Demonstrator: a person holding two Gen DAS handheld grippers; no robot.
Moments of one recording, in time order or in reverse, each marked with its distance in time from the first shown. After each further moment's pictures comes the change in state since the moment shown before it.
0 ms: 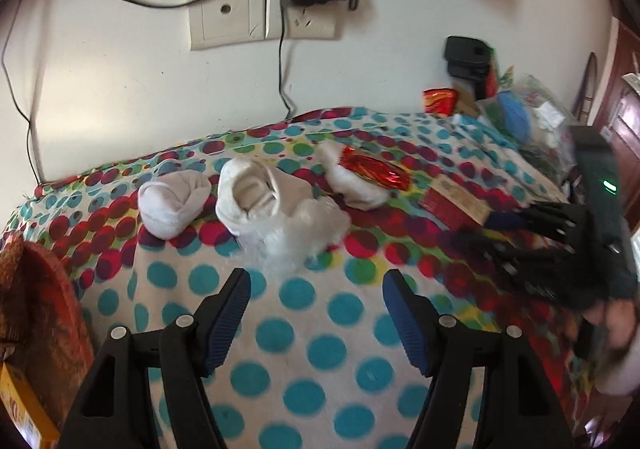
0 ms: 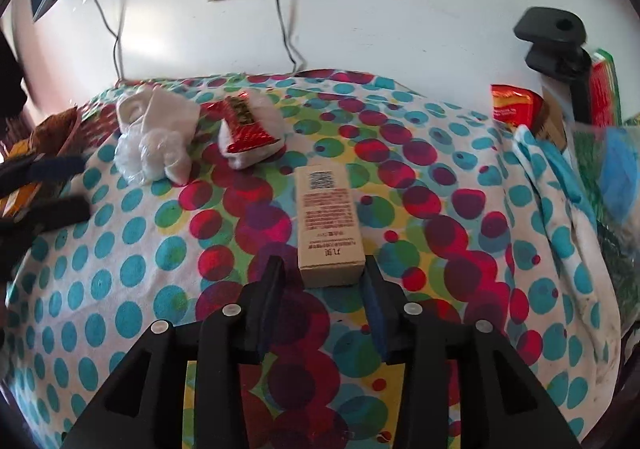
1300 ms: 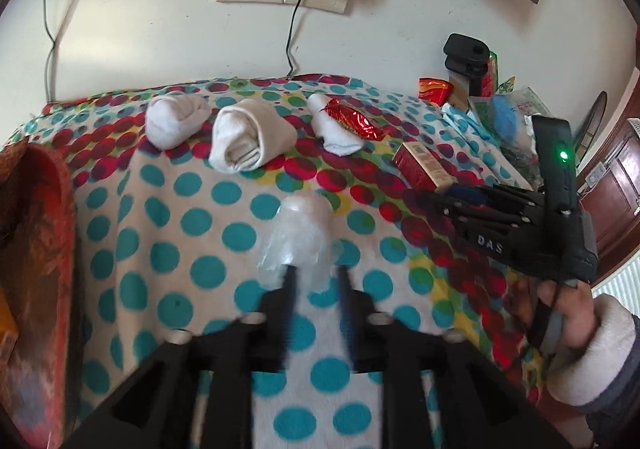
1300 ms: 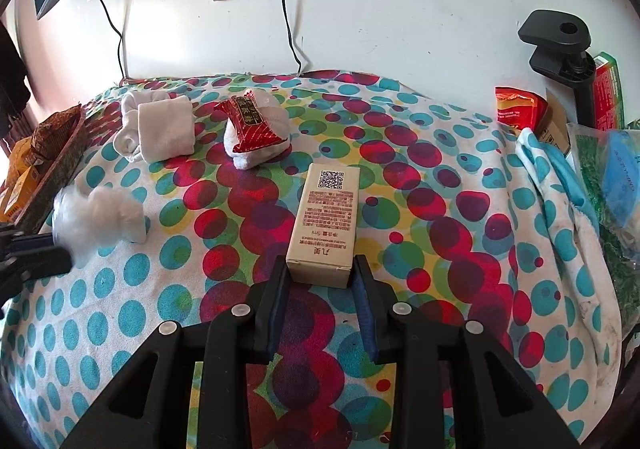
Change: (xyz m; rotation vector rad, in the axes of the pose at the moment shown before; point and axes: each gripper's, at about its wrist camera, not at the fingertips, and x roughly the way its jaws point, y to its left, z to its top) left arm -0.038 -0.011 -0.042 -0.166 0.084 -0.066; right arm -0.002 0.000 0.003 -0.003 -0.004 -0.001
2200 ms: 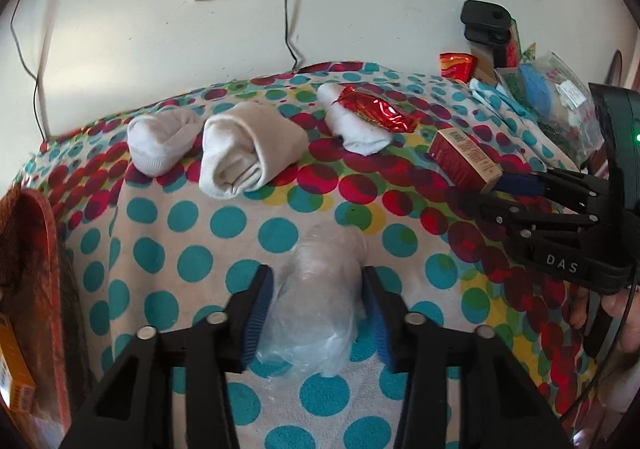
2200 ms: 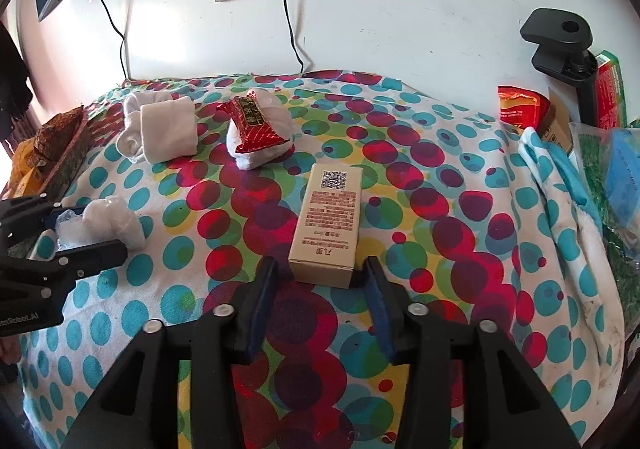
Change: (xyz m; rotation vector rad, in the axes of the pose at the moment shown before) left arm 0.050 -0.003 0.016 0.095 0.007 0.126; right arm 0.001 0.000 -0.001 0.004 0.000 -0.004
